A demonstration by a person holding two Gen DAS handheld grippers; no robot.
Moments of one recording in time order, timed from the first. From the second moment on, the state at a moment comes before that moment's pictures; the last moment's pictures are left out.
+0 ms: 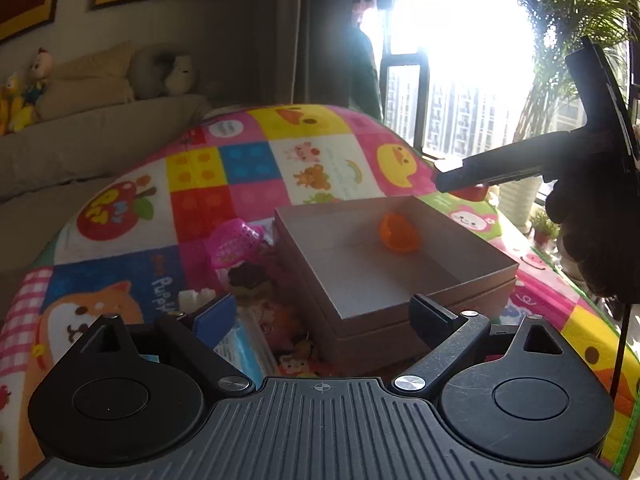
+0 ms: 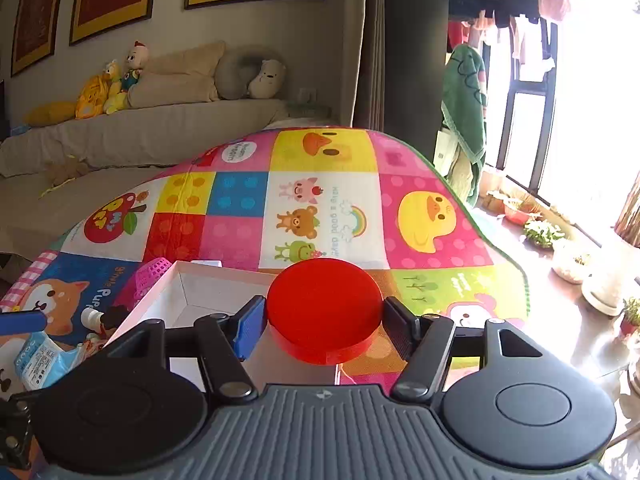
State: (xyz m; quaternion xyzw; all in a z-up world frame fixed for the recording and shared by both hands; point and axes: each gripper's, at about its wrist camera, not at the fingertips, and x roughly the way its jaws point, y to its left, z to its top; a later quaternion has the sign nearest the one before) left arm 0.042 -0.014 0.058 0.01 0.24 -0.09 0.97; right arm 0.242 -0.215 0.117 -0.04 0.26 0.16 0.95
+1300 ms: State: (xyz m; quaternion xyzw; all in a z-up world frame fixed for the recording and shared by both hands) left arm 0.003 0.054 0.036 -0.04 0.29 0.06 0.95; right arm 0.111 -0.112 0.022 -0.15 0.33 0.38 0.85
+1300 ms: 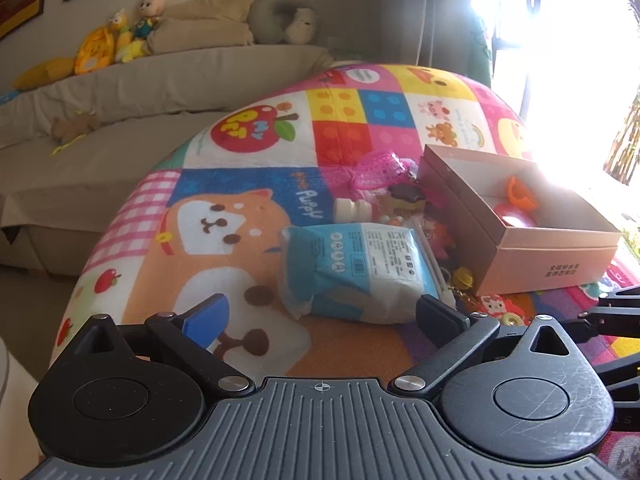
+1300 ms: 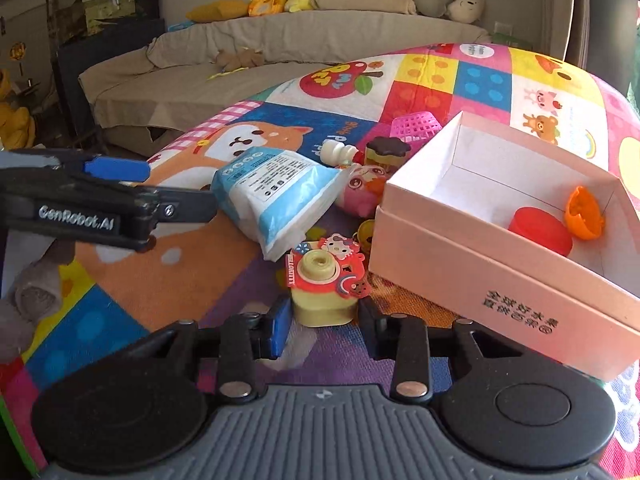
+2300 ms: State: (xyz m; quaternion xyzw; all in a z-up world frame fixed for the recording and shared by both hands) left arm 0.033 0.078 0.021 -0.09 0.38 -0.16 0.91; right arm 0.129 -0.226 0.017 -0.04 0.35 0.24 0.90
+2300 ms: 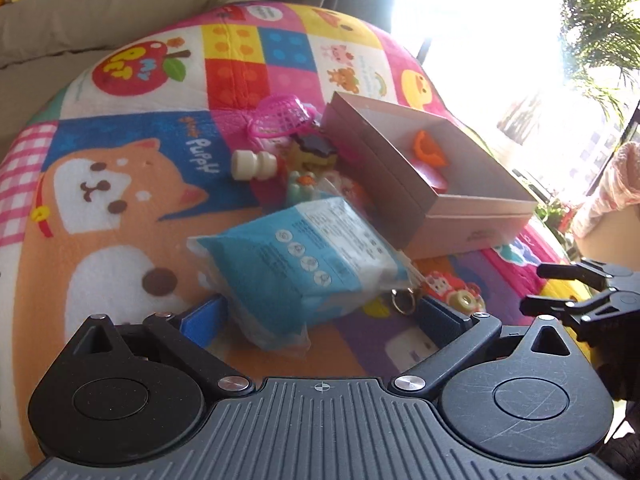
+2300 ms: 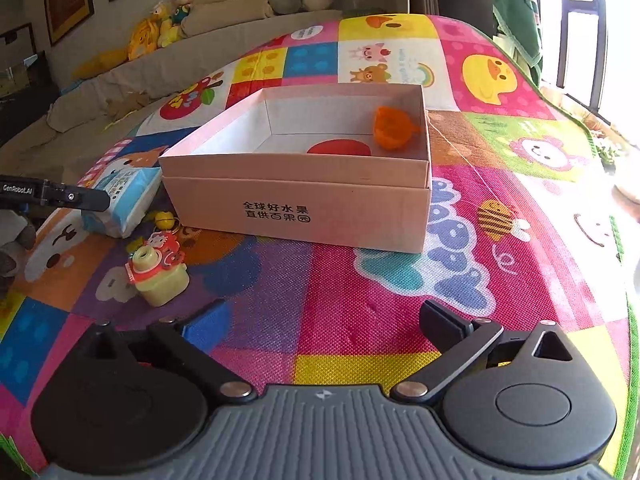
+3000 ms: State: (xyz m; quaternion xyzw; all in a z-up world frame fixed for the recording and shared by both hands) left arm 0.031 0.040 0.024 0.06 0.31 -0.07 0.95; right arm 0.120 -0.175 0.017 -0.15 0.31 0.23 0.91
